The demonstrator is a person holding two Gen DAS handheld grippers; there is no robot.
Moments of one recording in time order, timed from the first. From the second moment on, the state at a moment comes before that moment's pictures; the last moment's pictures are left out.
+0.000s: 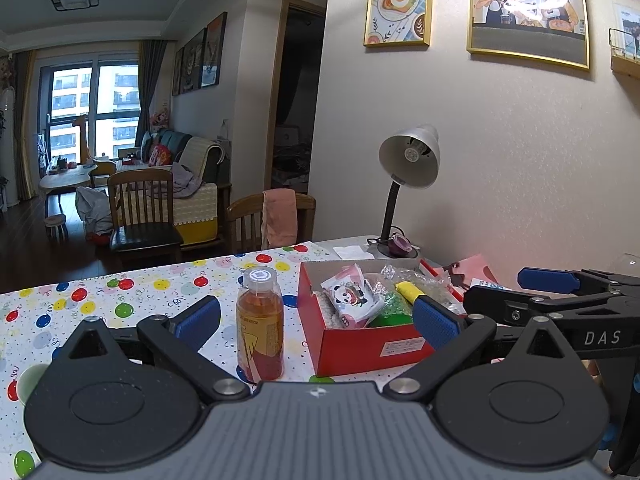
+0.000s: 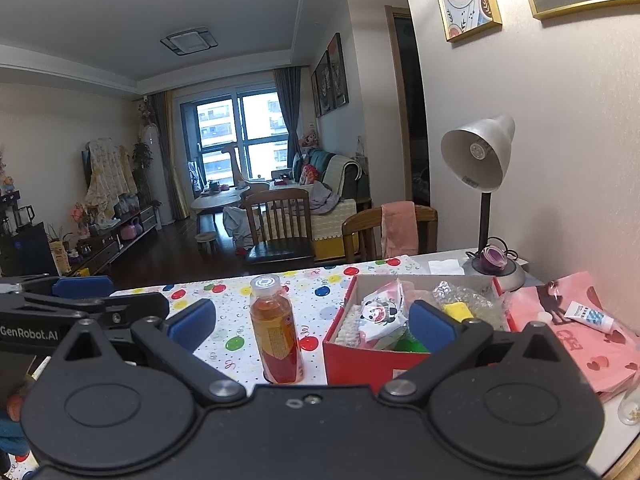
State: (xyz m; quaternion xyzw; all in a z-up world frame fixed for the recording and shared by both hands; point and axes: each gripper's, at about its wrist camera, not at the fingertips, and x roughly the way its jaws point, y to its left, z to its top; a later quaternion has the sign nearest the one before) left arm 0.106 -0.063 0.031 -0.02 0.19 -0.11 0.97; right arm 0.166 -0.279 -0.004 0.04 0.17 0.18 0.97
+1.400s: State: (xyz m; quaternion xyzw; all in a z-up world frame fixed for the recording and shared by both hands) left arm 0.090 -0.069 0.034 -0.02 0.18 -0.09 0.98; right arm 0.159 -0.281 0.004 0.04 0.16 0.18 0.97
